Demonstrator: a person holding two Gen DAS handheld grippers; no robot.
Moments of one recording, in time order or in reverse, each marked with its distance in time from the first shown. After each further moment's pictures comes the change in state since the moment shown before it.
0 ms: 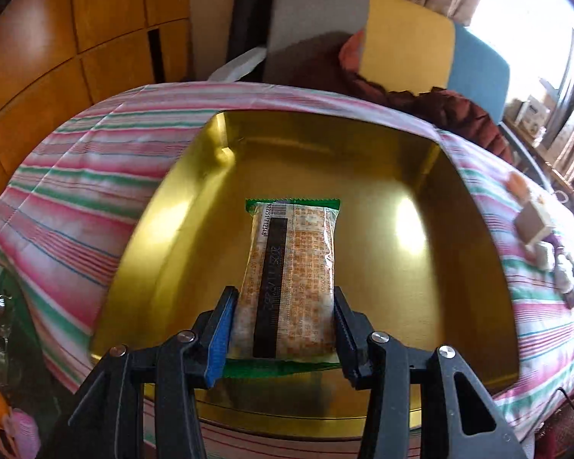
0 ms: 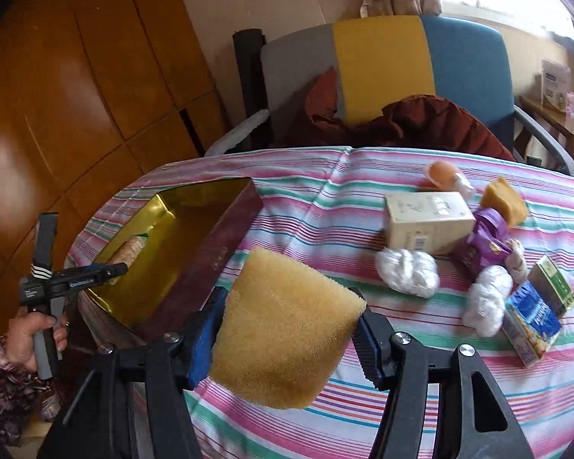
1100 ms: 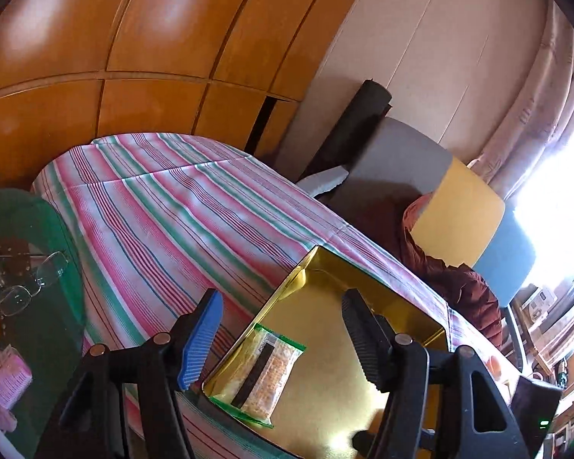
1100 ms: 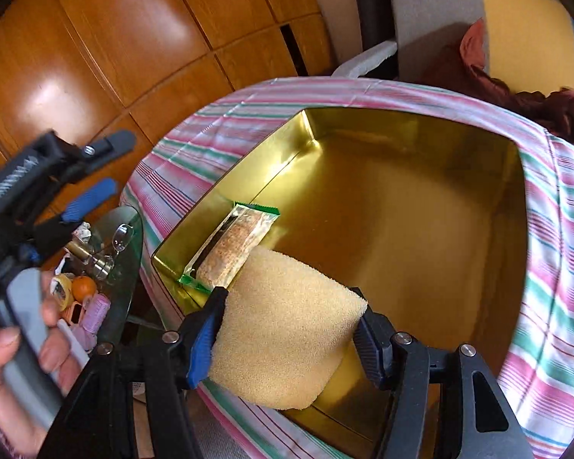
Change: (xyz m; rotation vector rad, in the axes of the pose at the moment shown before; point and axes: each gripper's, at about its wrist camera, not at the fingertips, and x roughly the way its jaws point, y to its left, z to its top) left arm -0.079 0.088 0.005 -0.509 -0.399 -0.008; right arm 0.171 0.214 0.004 -0.161 0.288 0.240
